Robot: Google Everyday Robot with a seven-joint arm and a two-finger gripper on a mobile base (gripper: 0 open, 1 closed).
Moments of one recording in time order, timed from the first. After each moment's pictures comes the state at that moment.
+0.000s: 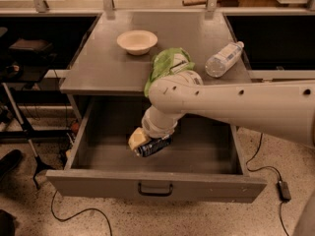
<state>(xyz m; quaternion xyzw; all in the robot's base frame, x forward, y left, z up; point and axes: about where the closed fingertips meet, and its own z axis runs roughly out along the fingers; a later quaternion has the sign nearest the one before) 0.555 0.025 0.667 -0.26 0.95 0.12 0.13</state>
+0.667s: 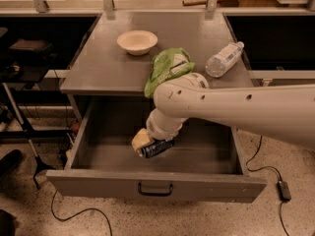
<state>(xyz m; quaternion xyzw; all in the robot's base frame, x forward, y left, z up) 0.551 0.011 0.667 -0.24 0.96 0.11 0.14</state>
